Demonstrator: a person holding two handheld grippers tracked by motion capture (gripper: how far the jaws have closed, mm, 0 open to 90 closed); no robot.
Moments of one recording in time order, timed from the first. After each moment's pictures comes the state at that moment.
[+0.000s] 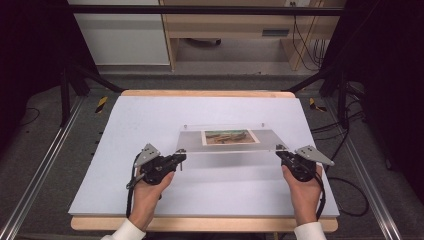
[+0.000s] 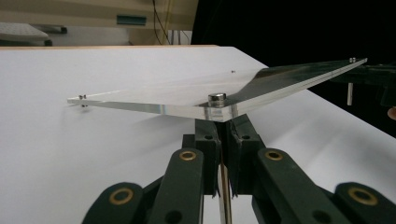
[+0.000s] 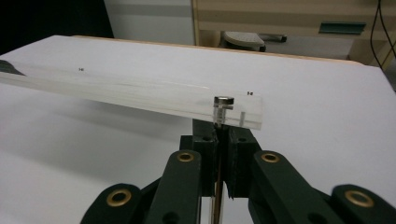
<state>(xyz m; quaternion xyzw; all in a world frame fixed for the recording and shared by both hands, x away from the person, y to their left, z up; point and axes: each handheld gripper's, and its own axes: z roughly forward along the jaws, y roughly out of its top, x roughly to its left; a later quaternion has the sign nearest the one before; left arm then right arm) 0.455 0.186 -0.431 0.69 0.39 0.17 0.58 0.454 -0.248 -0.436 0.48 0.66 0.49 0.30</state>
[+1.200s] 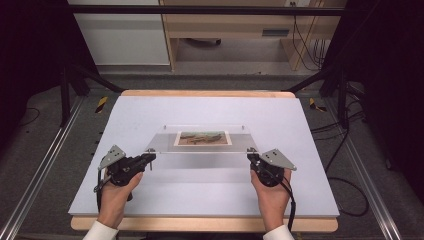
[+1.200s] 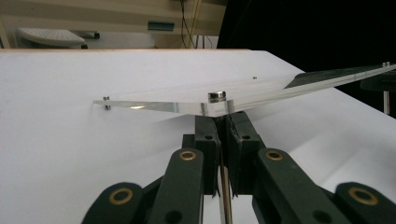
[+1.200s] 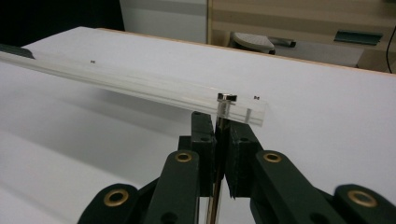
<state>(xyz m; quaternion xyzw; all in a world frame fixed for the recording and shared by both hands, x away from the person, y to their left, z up) 0.452 0.261 -0.438 0.68 0.41 0.19 0.57 0.440 -0.162 -0.433 0.46 0.68 0.47 0.32</state>
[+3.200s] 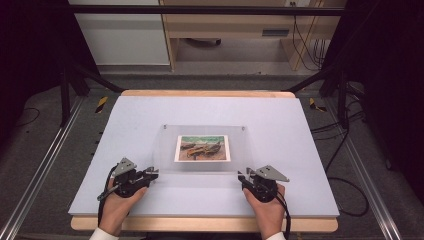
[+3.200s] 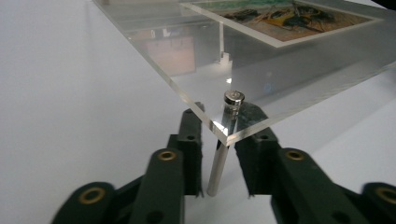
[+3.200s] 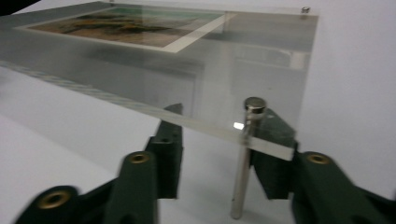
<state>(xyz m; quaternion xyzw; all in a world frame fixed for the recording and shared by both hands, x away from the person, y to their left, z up) 0.440 0.256 -0.473 0.75 0.45 0.15 0.46 0.422 -0.156 -0.483 0.49 0.71 0.46 0.22</state>
